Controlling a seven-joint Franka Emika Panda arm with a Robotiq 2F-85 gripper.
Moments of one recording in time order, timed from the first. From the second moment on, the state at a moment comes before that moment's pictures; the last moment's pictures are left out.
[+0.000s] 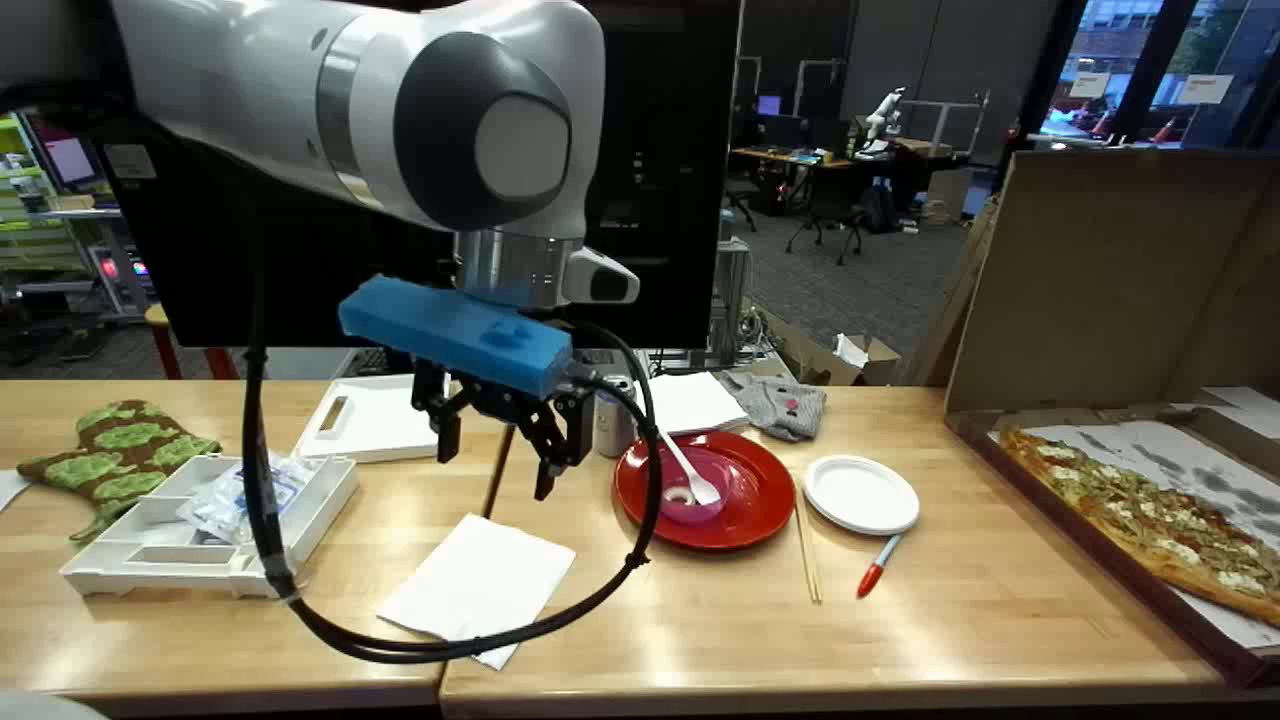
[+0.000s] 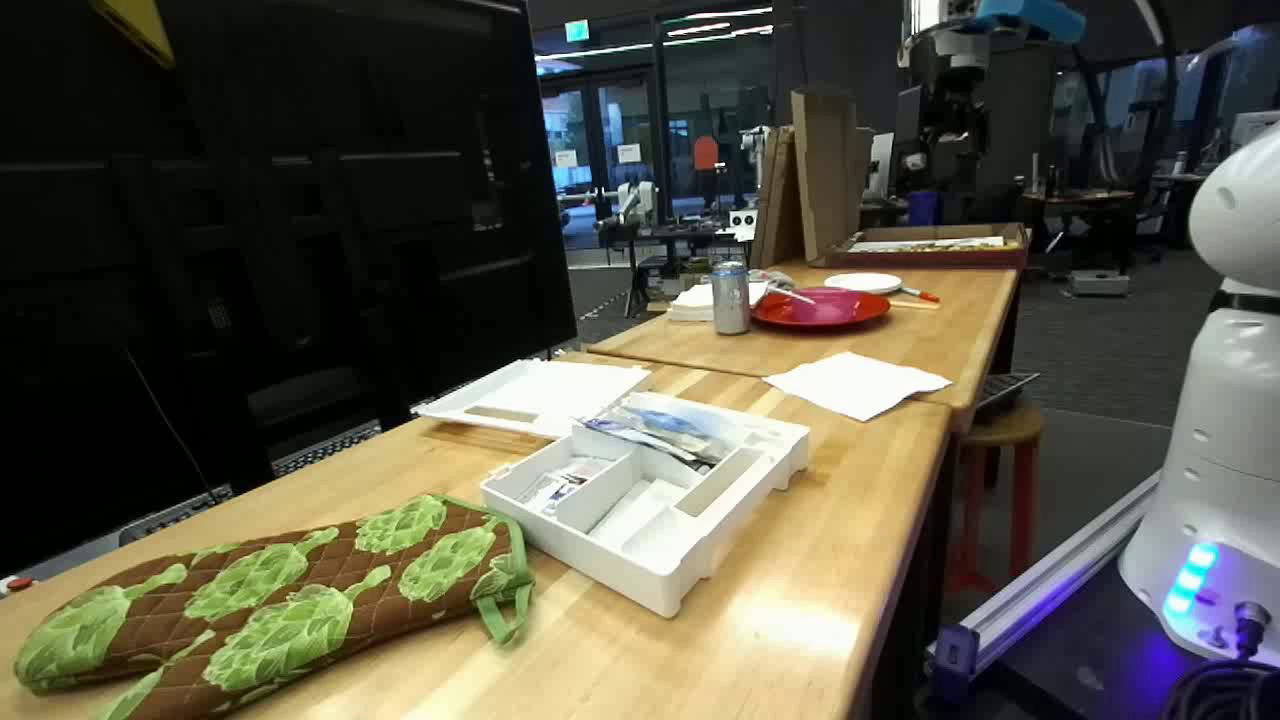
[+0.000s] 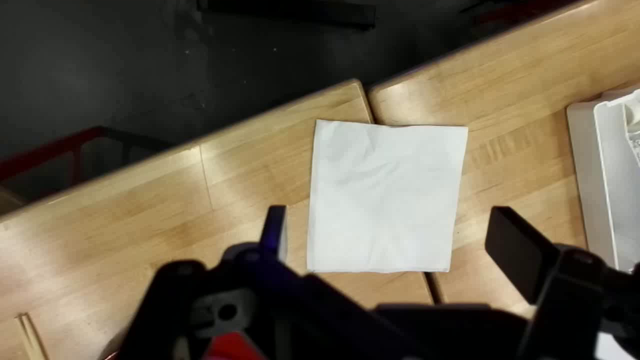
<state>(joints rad) -0.01 -0.74 -0.12 -2.53 0.02 1.66 -0.14</state>
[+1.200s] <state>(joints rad) -0.01 -0.73 -0.07 -2.60 -0.27 1.99 -0.29</state>
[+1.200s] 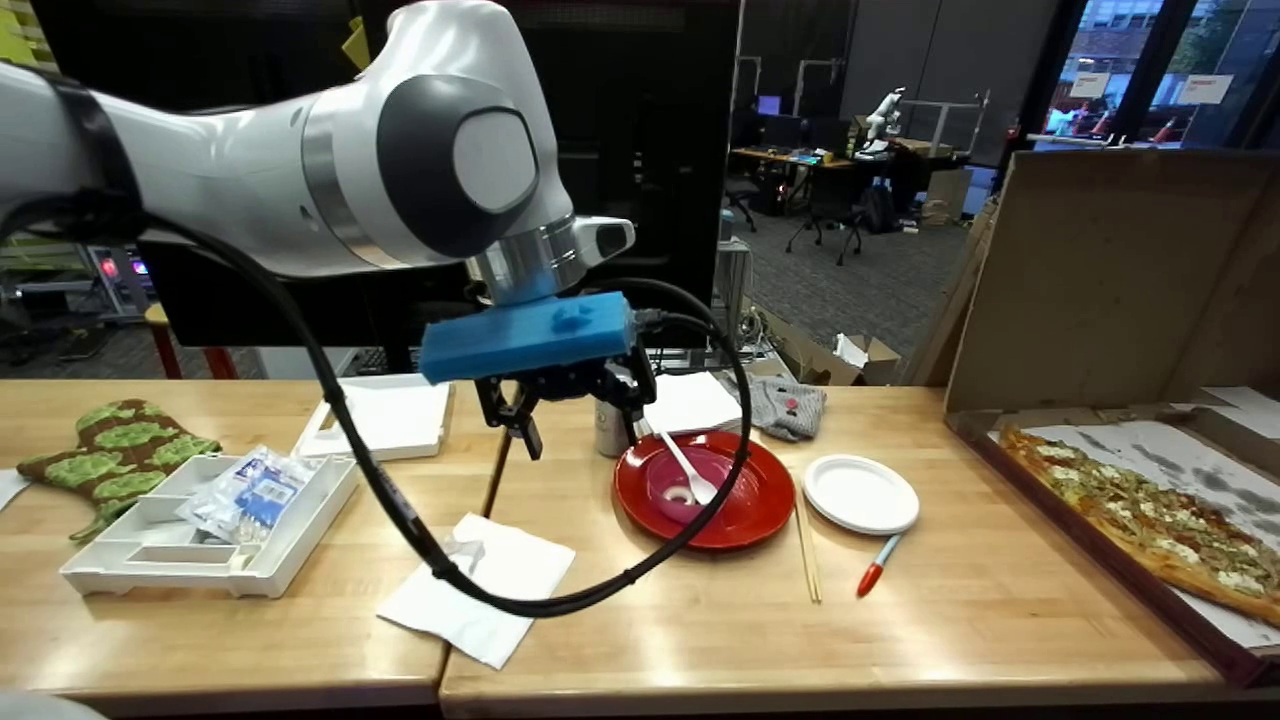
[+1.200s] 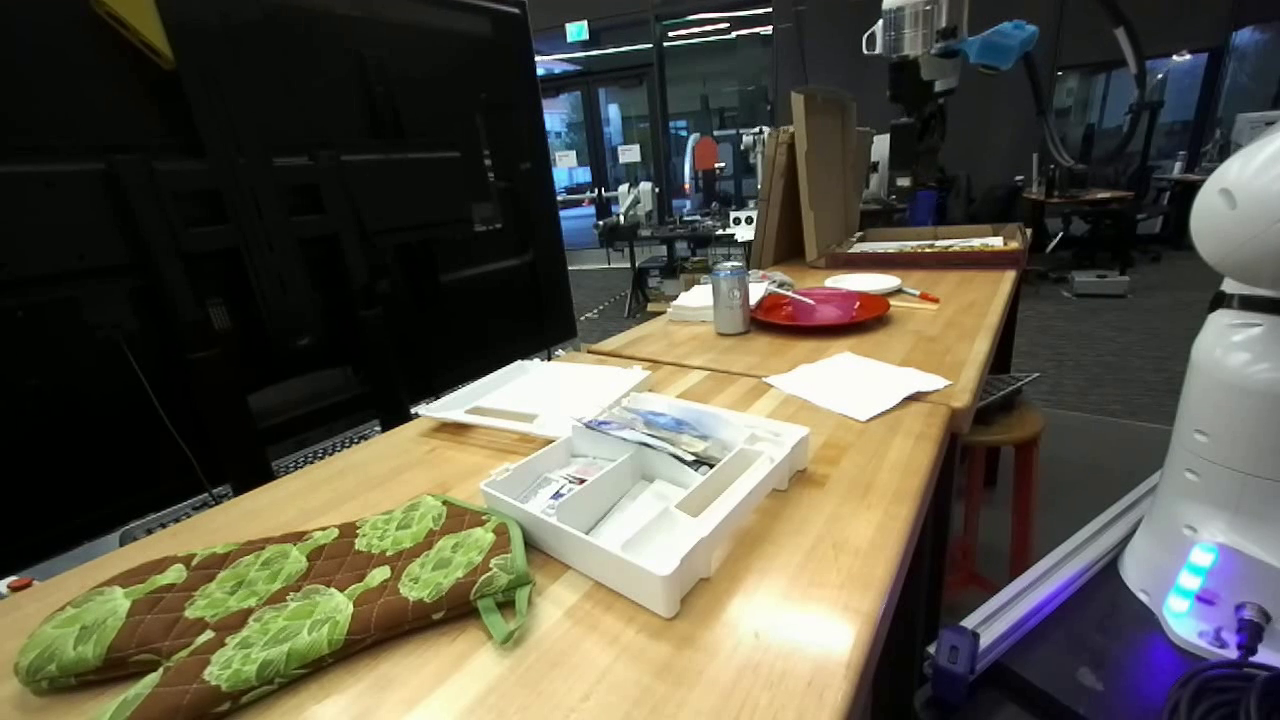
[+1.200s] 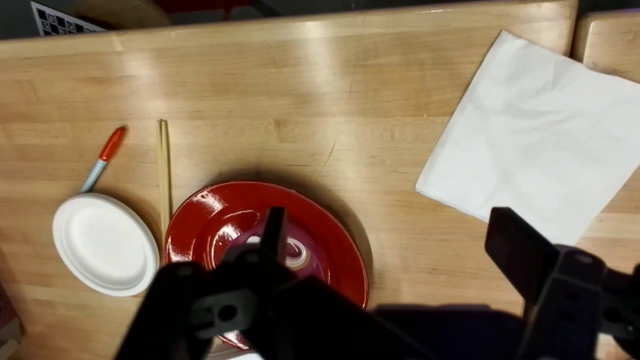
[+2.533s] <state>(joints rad) 0.17 -0.71 -0.24 -2.66 -0.26 2.40 -0.82</state>
